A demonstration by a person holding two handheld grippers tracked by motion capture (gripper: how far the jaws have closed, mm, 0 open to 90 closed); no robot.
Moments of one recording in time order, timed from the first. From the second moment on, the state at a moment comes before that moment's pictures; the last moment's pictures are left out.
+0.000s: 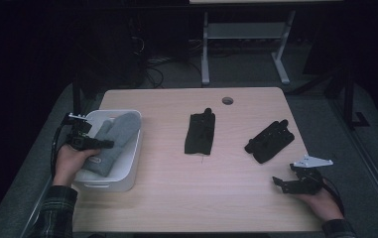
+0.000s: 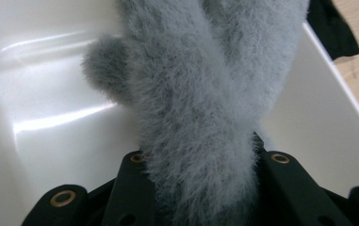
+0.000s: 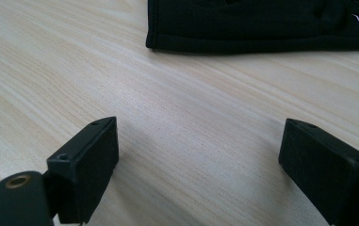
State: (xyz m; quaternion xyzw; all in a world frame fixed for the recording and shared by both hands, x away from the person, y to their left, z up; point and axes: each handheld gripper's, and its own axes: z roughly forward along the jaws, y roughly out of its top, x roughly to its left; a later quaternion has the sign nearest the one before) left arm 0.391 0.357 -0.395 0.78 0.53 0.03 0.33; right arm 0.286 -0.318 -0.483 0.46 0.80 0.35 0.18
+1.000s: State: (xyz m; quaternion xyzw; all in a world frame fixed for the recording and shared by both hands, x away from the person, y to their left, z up) left arm 0.391 0.354 -0.380 0.78 0.53 0.10 0.31; right arm 0.286 -0.318 -0.483 0.46 0.80 0.35 0.18
